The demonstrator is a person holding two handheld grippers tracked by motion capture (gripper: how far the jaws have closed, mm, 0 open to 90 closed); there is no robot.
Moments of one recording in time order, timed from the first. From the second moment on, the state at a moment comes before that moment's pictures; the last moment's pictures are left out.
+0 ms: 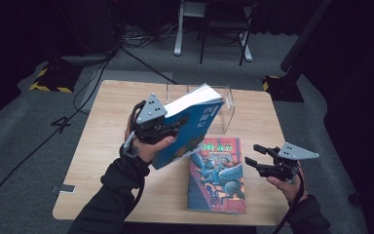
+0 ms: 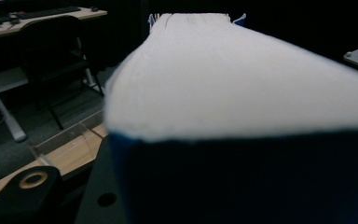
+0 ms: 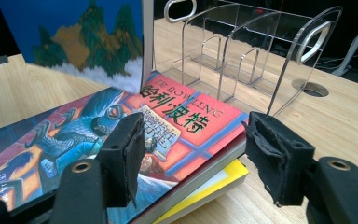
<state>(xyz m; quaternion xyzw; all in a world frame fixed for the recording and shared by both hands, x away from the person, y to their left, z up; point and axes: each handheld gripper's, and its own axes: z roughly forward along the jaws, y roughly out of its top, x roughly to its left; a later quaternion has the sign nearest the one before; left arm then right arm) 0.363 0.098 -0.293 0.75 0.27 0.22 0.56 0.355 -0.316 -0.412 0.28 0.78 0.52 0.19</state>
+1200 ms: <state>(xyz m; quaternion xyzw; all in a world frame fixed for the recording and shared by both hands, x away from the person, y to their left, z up) 0.440 0.092 -0.313 0.72 0.39 0.30 0.49 0.358 -0.309 -0.423 0.28 0.80 0.51 0.18</state>
